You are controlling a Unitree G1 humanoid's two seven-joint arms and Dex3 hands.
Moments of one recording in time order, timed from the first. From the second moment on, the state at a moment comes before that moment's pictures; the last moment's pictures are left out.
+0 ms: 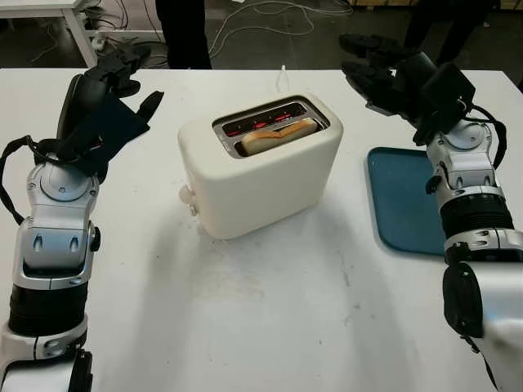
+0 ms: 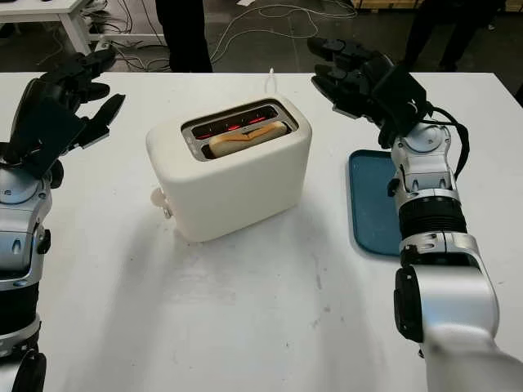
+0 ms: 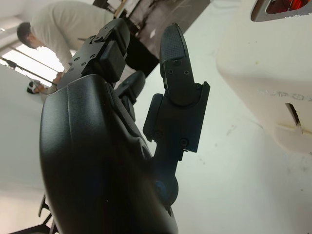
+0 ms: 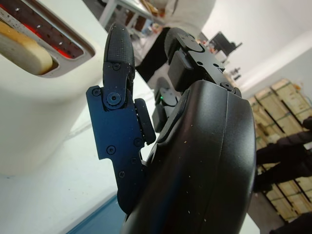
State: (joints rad) left arm -0.46 0.41 0.10 -0.27 0.15 0.48 -0.13; right arm -0.91 -0.41 -0.10 0.80 0.04 -0.21 0.50
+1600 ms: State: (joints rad) left arm -0.46 0.41 0.11 -0.27 0.15 0.48 -0.13; right arm -0.90 -0.41 -0.09 0.78 0.03 -0.19 0.49
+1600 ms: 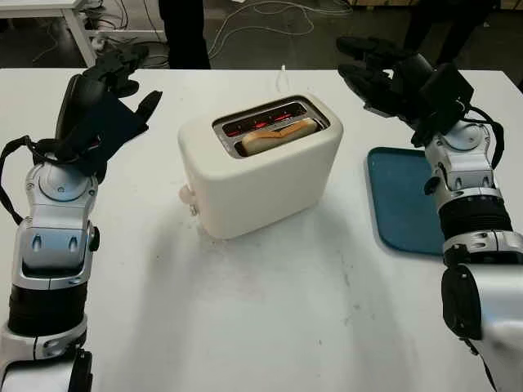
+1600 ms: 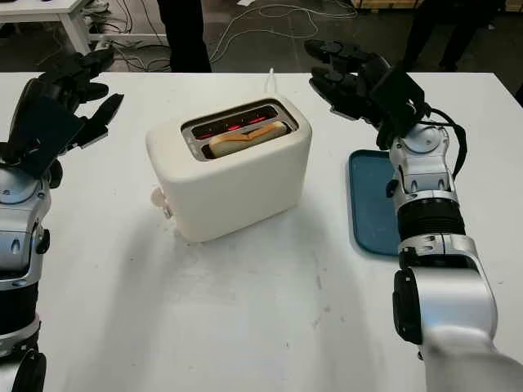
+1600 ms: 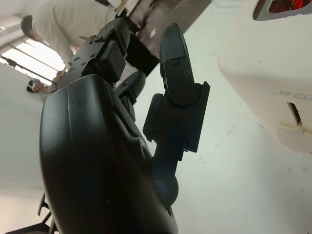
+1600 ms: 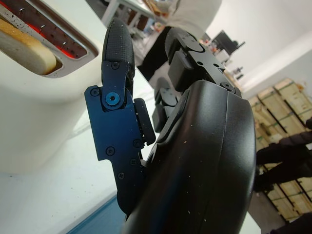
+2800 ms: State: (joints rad) left arm -0.46 0.41 0.11 -0.25 0.12 0.48 -0.13; right arm -0.90 -0.41 -0.09 0.75 0.04 -0.14 0.50
